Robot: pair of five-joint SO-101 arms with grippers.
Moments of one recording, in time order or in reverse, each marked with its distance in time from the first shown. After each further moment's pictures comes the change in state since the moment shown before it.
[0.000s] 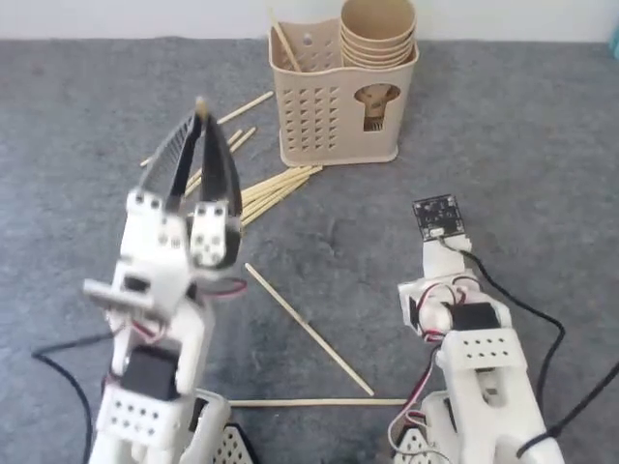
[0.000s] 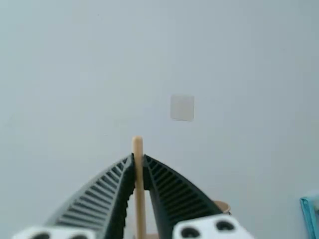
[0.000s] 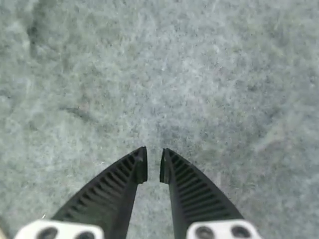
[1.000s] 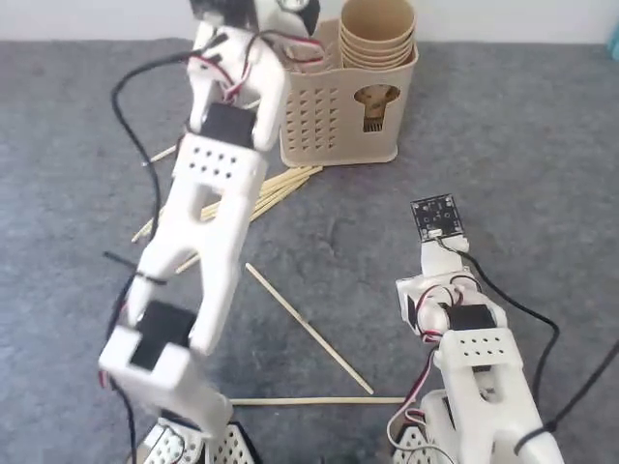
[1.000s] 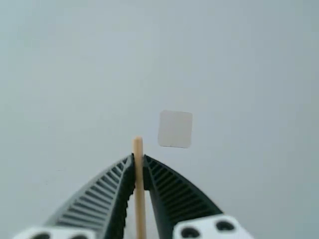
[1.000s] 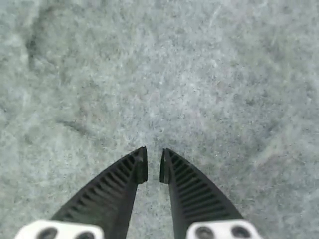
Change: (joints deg) left arm 2.4 88.6 -87.8 -0.2 3.4; right arm 0.1 1.0 2.4 -6.6 0.4
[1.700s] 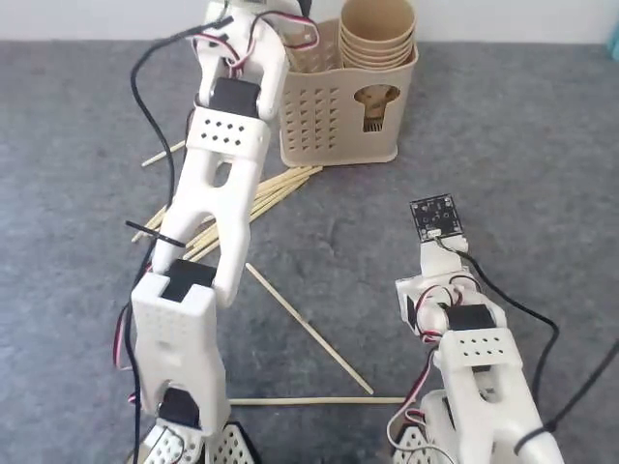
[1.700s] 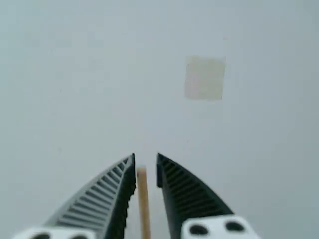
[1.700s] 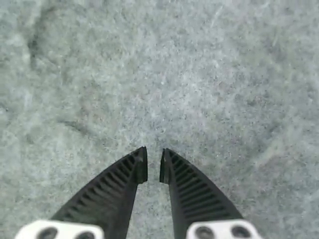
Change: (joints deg) left arm -3.6 19.9 -21.5 10.8 0.2; right arm -0.4 0.0 0.0 0.0 0.0
